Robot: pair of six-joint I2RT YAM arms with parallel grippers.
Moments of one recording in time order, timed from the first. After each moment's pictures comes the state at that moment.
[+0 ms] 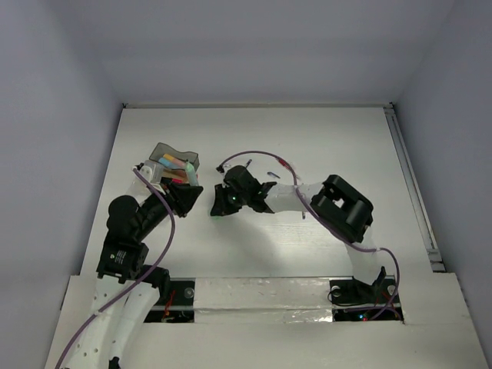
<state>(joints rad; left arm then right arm) -0.23 0.44 0.61 -0.22 0.43 -0.41 0.93 2.09 1.32 0.09 -0.26 0.62</state>
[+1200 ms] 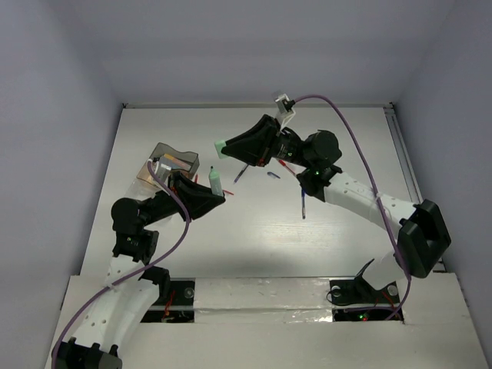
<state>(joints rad) -0.23 0.60 0.47 0.54 0.98 -0.83 0.75 1.51 1.17 0.91 -0.65 0.86</state>
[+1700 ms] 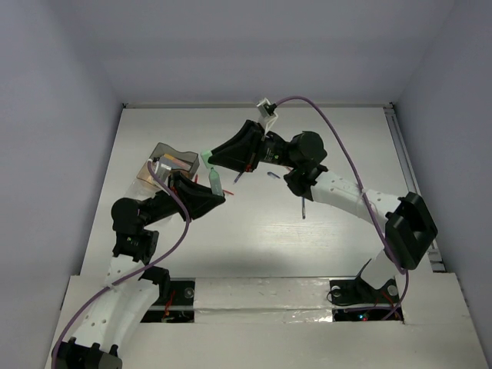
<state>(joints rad) -0.23 0.60 0.47 0.54 0.97 -0.83 0.81 1.60 1.25 0.96 -0.71 0.89</state>
